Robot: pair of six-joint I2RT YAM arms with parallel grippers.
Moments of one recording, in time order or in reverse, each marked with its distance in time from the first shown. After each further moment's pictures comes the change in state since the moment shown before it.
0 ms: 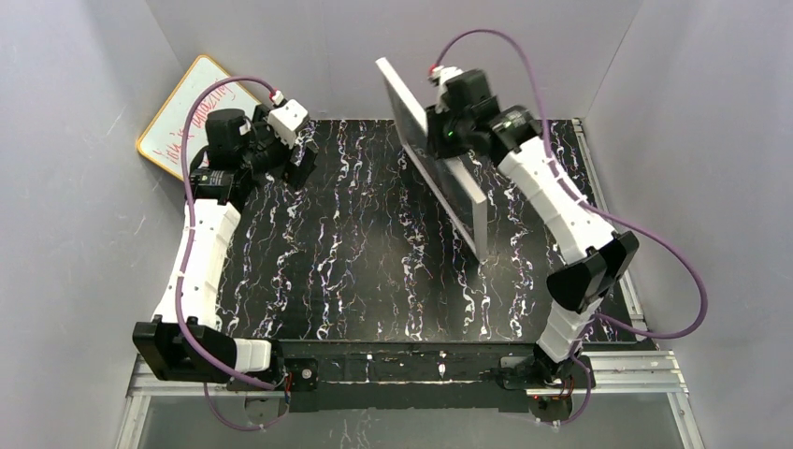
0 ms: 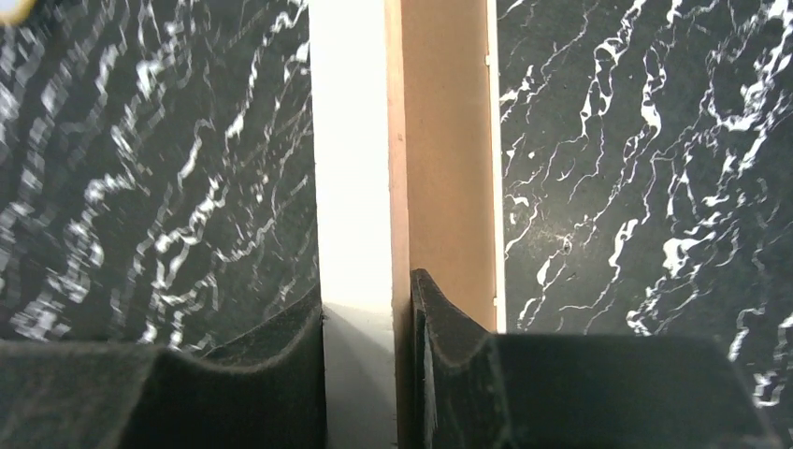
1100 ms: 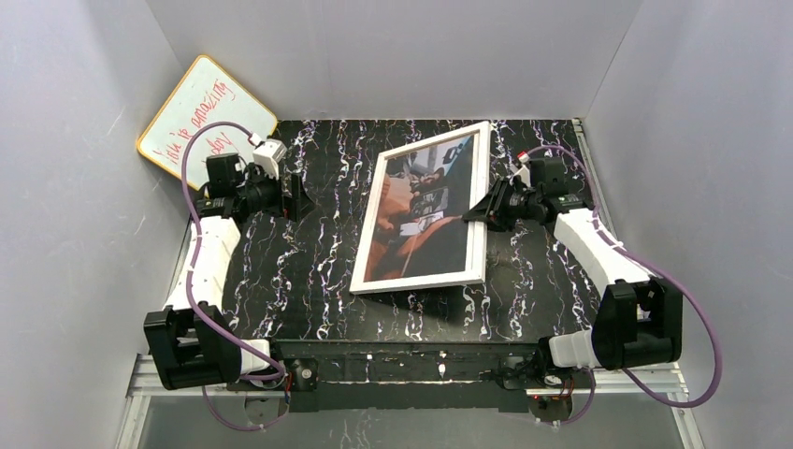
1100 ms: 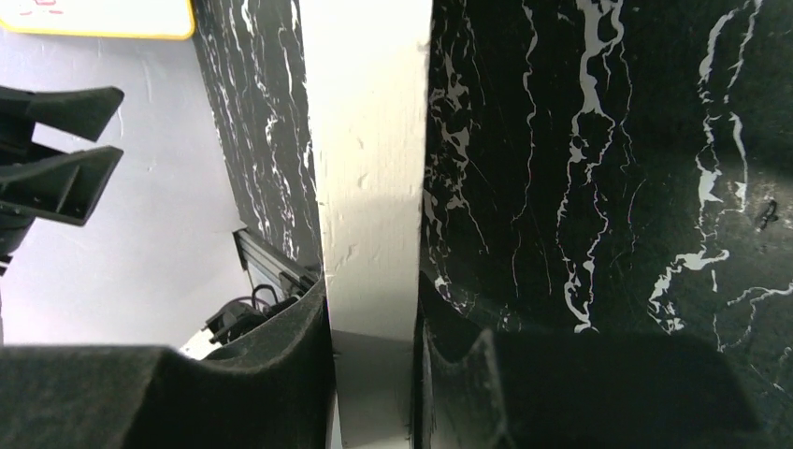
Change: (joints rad) left arm 0.175 -0.010 -0.359 0.058 0.208 -0.376; right arm -0.477 -0.405 -1.015 0.458 -0.694 0.508
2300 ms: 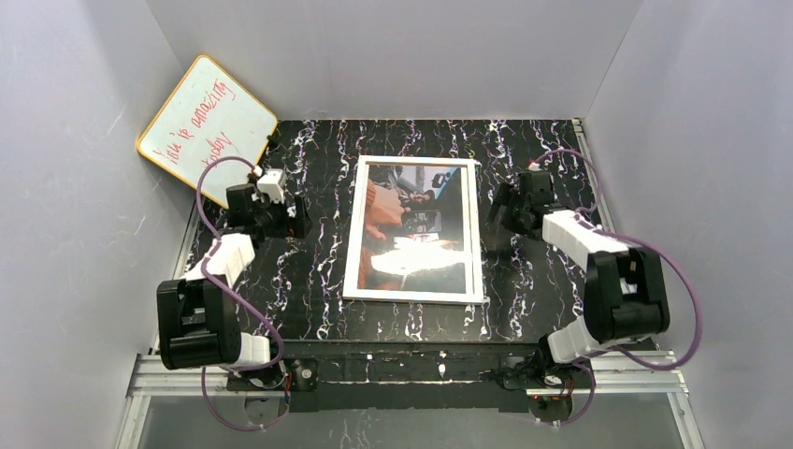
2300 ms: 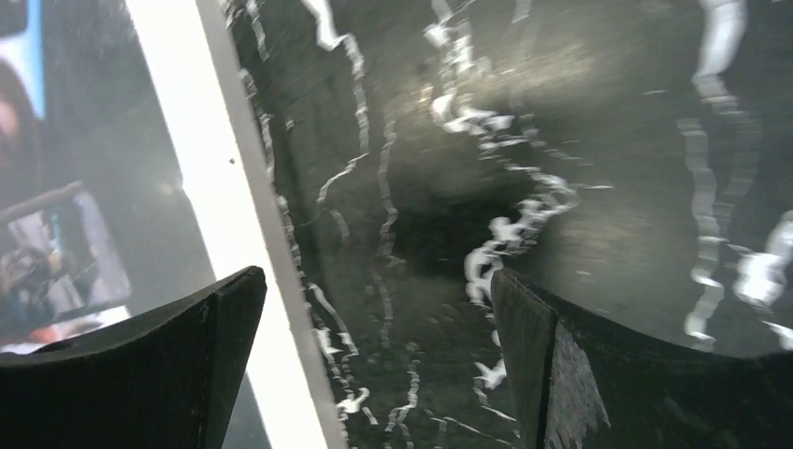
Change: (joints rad) left arm 0.000 0.103 -0.303 0.397 -0.235 -0.100; right arm -0.006 0.191 -0.126 0.200 0.607 -0.200
